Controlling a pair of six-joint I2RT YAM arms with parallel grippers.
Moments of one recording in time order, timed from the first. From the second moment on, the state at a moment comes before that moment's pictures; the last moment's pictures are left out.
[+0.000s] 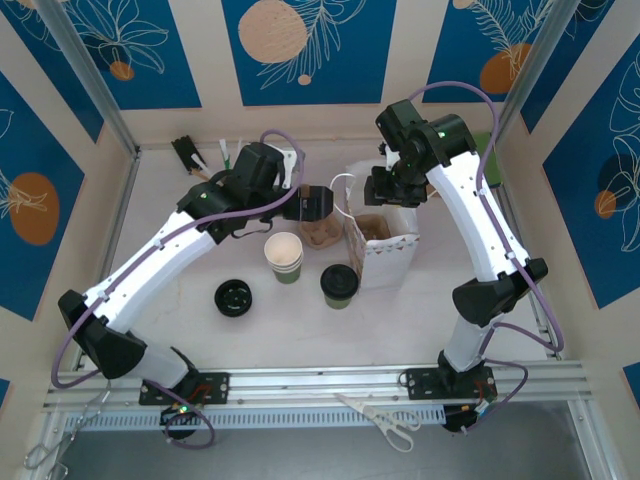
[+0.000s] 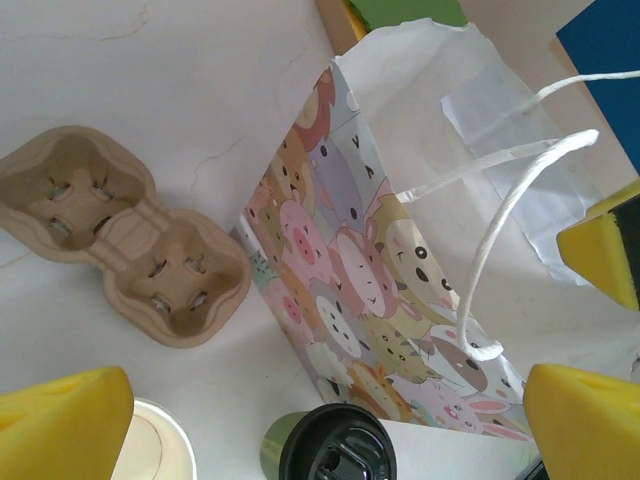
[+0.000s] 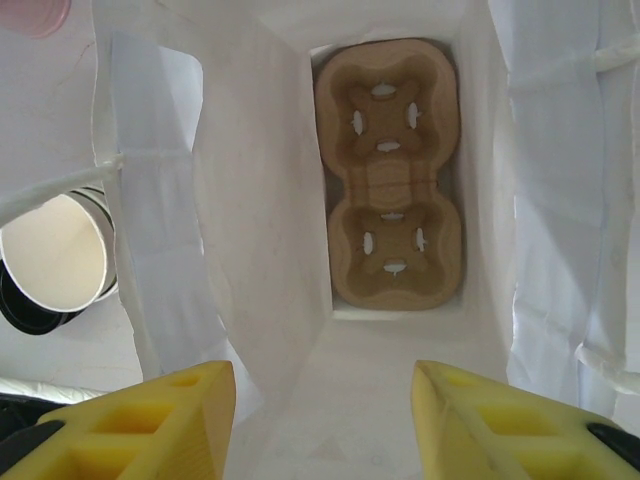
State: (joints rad) left arm -0.72 1.46 1.60 -0.80 0.08 -0.49; right arm 0.47 1.76 2.21 -1.70 -0.04 0.46
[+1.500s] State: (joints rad) left arm -0.65 0.89 1.19 -0.97 -0.03 -0.57; right arm 0.93 1.75 1.78 -1.48 -0.07 0.65
